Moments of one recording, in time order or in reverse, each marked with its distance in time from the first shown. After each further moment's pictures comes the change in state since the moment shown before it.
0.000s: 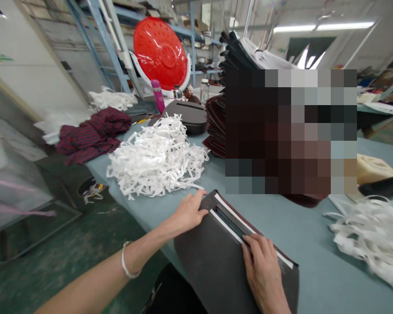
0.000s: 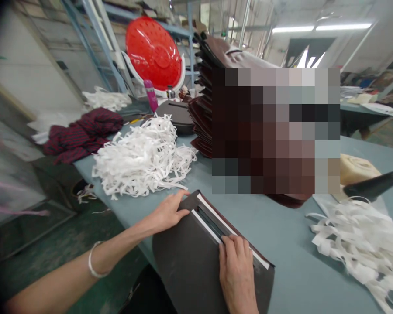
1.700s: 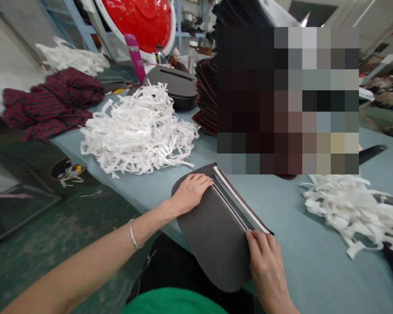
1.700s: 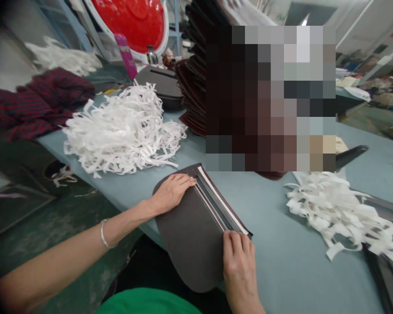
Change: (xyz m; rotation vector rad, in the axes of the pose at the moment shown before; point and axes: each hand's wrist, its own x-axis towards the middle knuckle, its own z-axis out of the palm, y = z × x) left_hand -0.001 0.002 0.042 0.223 0.093 0.547; right_hand -0.065 -0.002 -0.053 -0.297 -0.180 -0.073
